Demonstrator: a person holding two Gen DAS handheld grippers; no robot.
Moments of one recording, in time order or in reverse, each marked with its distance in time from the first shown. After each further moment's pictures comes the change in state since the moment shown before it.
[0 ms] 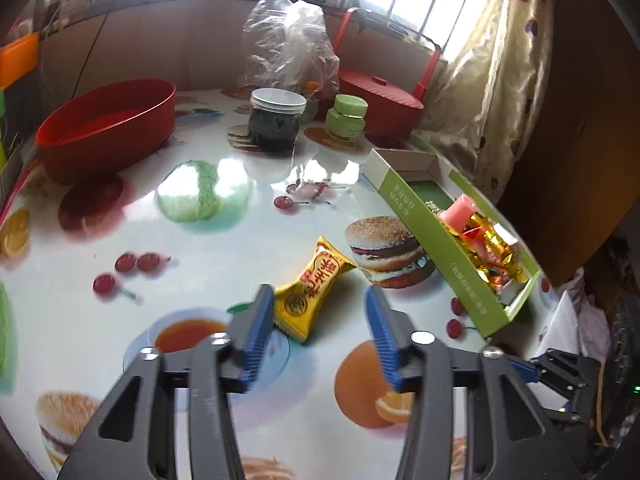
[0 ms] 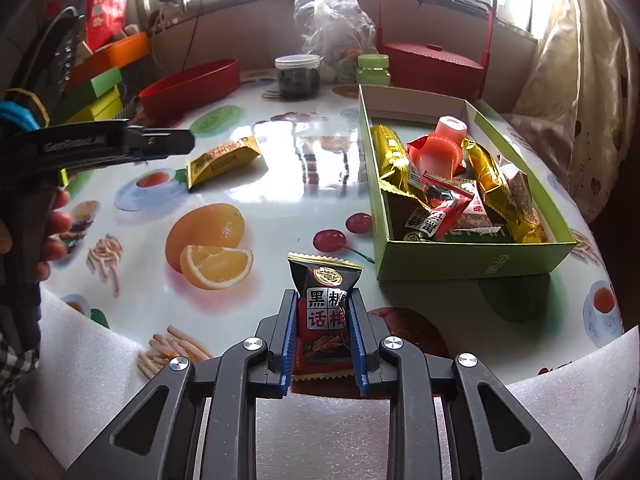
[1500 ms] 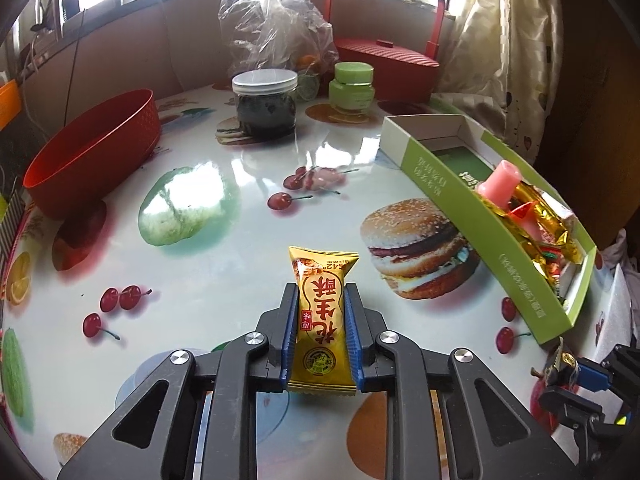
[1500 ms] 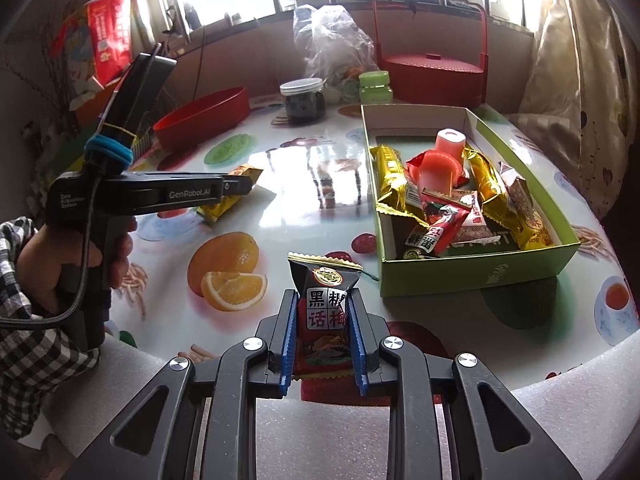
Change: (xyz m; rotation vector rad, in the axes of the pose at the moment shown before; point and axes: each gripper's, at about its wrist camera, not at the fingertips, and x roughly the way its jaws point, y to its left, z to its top) left arm 0.043 -0.021 0.013 0.115 0.066 0.146; right arm -0.011 -0.009 0.001 0.060 -0.070 0.092
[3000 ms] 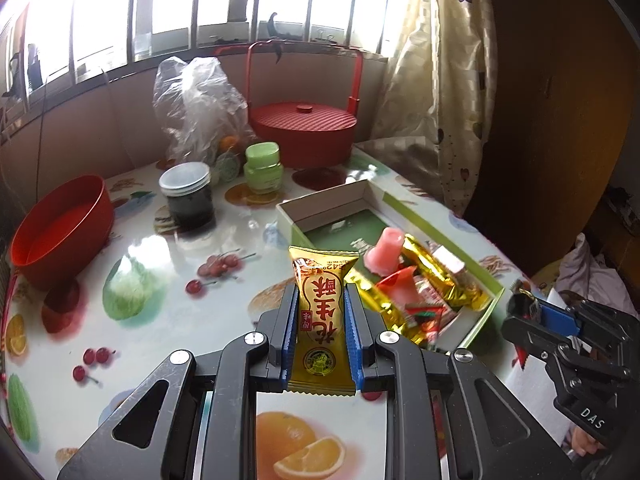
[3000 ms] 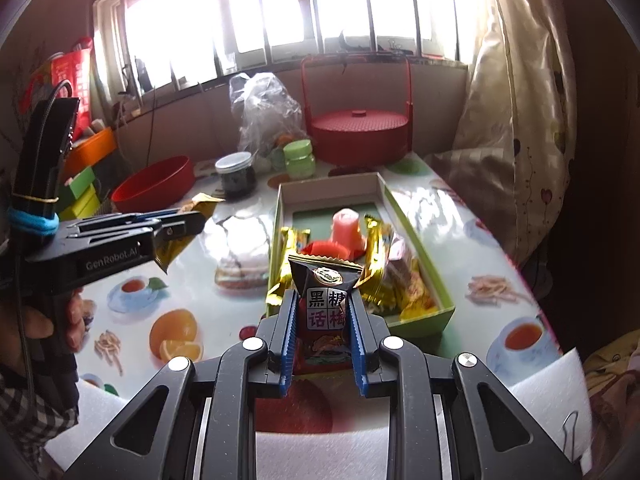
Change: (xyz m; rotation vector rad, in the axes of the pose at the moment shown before) left arm -0.058 -0.075 0.035 0.093 -0.156 -0.132; right arm -0.063 -0.049 0.038 0.083 -0.159 -0.153
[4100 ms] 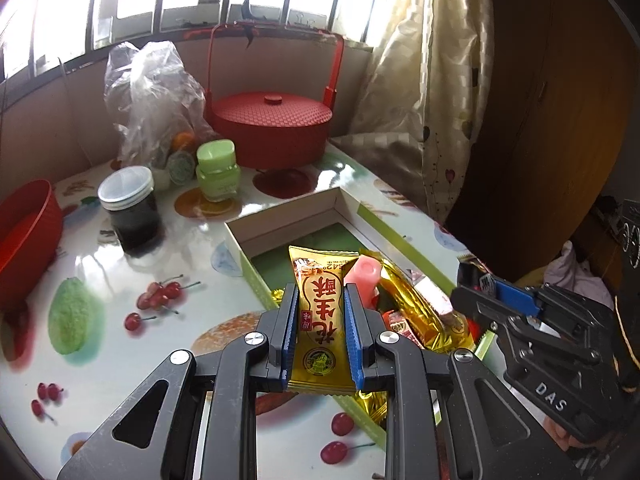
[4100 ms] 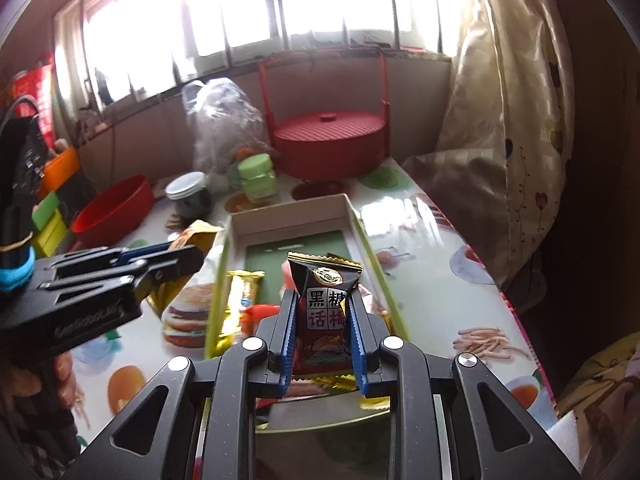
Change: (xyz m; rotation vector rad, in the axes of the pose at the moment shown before) left arm 0.057 -0.018 0.027 -0.028 0.051 -0.087; right arm 0.057 -0.040 0.042 0.052 0.019 -0.057
